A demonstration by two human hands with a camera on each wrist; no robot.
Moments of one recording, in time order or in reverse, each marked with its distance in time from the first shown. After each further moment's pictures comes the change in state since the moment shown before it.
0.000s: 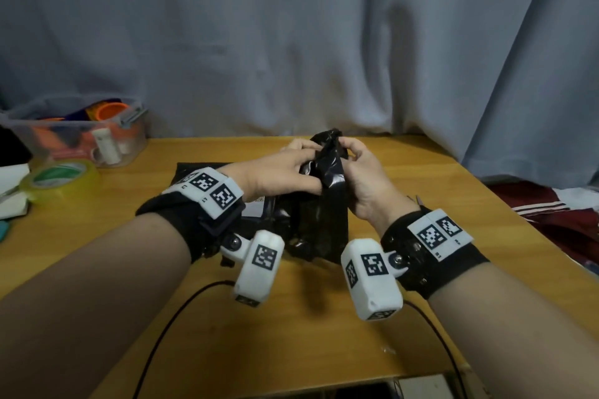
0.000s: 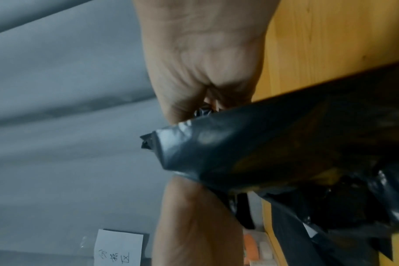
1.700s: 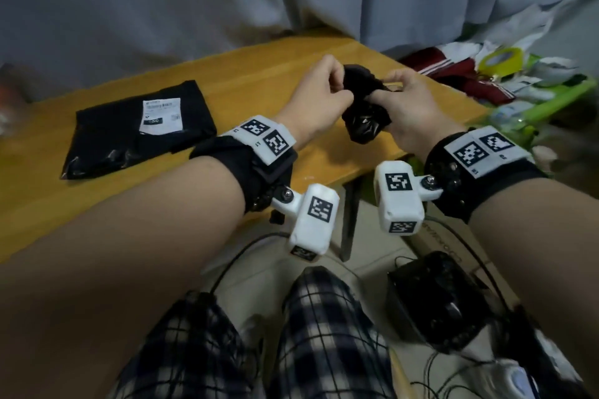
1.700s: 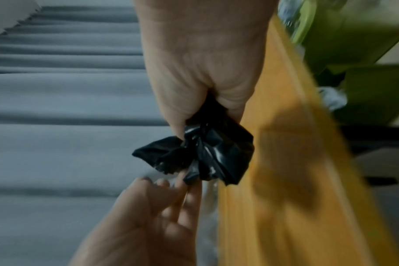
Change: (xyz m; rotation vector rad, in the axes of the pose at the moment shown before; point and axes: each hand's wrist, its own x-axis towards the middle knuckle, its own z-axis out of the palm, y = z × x) left_hand -0.031 0.095 0.188 -0.255 0.114 0.288; right_hand -0.178 0.012 -0.145 -0.235 0.537 -0.130
